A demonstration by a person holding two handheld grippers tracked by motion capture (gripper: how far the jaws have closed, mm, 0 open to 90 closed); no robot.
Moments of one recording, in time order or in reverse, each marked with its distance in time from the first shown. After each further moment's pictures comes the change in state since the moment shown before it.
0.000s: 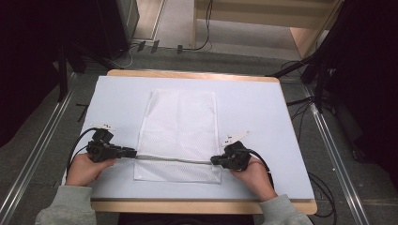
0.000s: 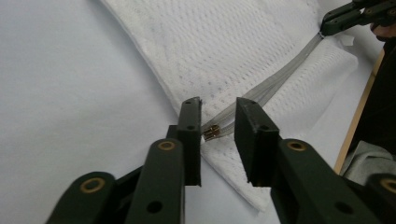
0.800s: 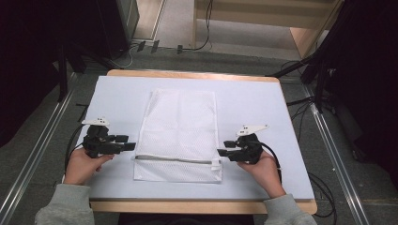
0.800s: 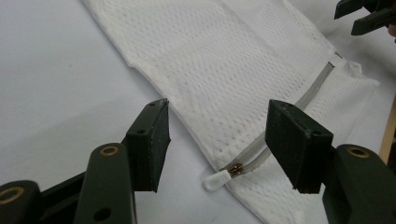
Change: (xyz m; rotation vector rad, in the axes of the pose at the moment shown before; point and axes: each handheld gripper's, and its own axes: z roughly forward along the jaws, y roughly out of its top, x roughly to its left) left arm 0.005 0.009 -0.013 -0.141 0.090 0.095; right arm -0.027 -0.002 -0.033 -0.164 -0.085 0.055
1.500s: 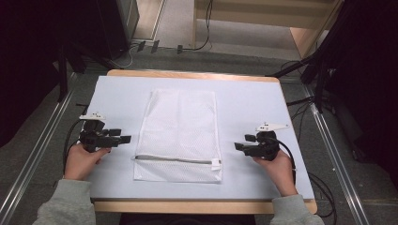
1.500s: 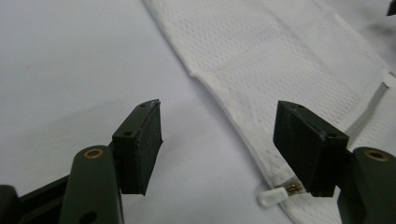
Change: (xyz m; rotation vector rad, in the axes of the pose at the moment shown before) left arm 0.023 0.004 0.001 -0.021 0.130 -0.055; right arm -0.042 -0.022 -0.026 -0.067 -0.151 0.128
